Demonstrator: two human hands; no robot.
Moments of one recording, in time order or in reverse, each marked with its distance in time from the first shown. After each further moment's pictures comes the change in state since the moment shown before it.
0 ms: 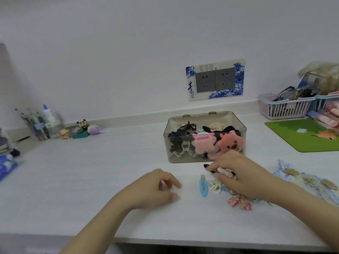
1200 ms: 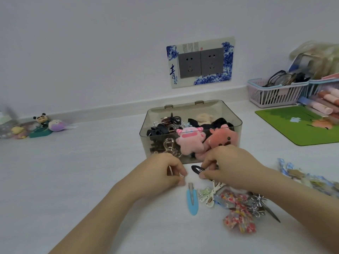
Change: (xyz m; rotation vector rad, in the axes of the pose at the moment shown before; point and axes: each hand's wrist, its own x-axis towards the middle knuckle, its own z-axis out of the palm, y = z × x) left_hand 0.090 0.016 0.008 0.010 0.009 0.182; right_hand 0.043 0.021 0.007 -0.098 -0.146 0.303
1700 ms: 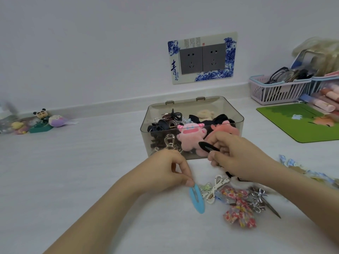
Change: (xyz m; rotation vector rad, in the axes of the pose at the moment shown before) left_hand -0.005 0.013 -0.002 -0.166 -0.049 0.028; right_hand -0.003 0.010 0.001 0.577 0.090 0.022
